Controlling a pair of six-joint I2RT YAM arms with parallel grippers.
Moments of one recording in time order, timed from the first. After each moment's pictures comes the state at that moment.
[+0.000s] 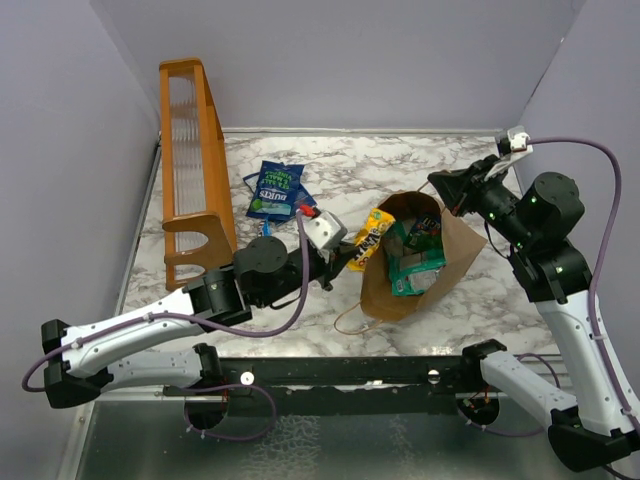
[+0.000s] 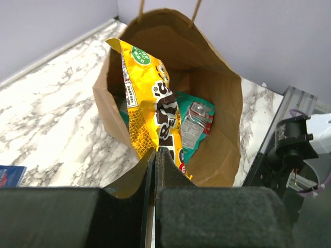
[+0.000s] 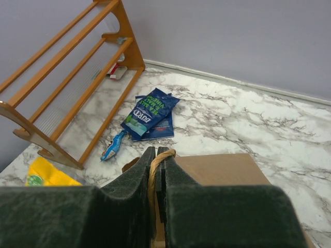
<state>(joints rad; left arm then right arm) -1.20 0.99 1.01 -0.12 -0.20 -0.09 0.28 0.87 1.18 -0.32 -0.29 0.20</state>
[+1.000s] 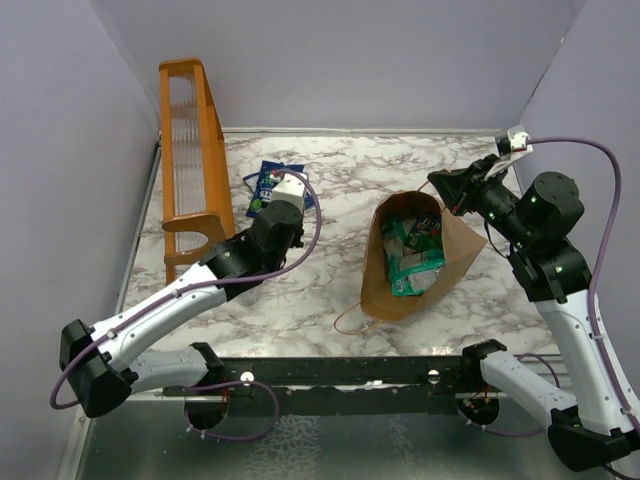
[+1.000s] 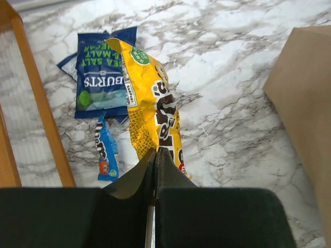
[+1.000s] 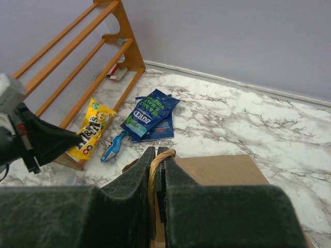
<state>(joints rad) -0.91 1.11 1.03 -0.36 -0.60 -0.25 0.28 0.87 1.18 -0.31 -0.29 0.20</state>
